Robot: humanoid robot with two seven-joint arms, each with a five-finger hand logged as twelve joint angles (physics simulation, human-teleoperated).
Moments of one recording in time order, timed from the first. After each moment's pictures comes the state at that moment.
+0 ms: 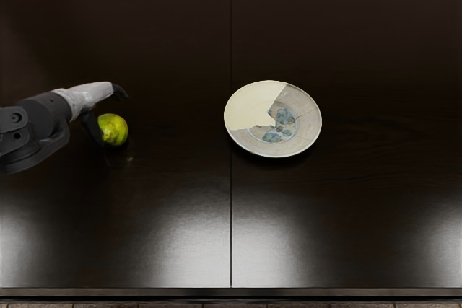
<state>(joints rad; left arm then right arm) -1.16 0.75 -0.03 -1.54 1.14 0.07 0.61 -0.01 0.00 0.06 0.16 0.04 -0.04 -0.27</state>
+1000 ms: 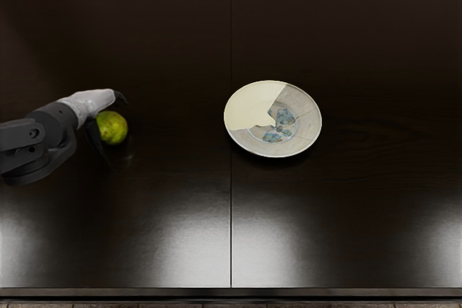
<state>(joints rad) -1.15 0.70 0.05 -1.49 1.20 0.13 0.61 -0.01 0.00 0.06 0.16 0.04 -0.04 -0.27</state>
